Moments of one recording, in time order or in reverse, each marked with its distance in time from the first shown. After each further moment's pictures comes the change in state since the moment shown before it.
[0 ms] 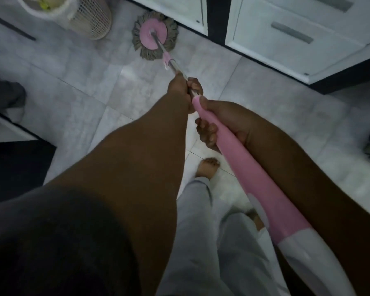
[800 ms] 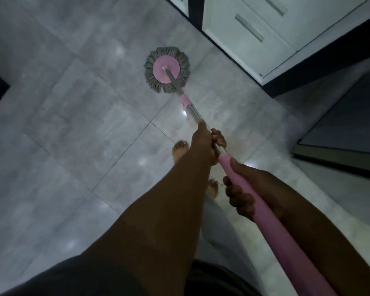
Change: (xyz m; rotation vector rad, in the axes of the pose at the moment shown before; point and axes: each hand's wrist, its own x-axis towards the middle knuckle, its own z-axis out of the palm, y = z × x) left_hand -0.101 -0.334 0.003 -0.130 0.030 -0.132; right_hand -0.218 0.150 -0.203 -0.075 0.104 0.266
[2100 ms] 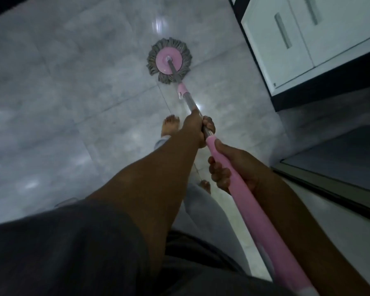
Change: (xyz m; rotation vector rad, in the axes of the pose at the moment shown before) left_hand -0.007 -0.096 -0.028 -0.351 0.003 0.148; right_hand -0.020 0.042 -0.067 -0.399 0.039 0.063
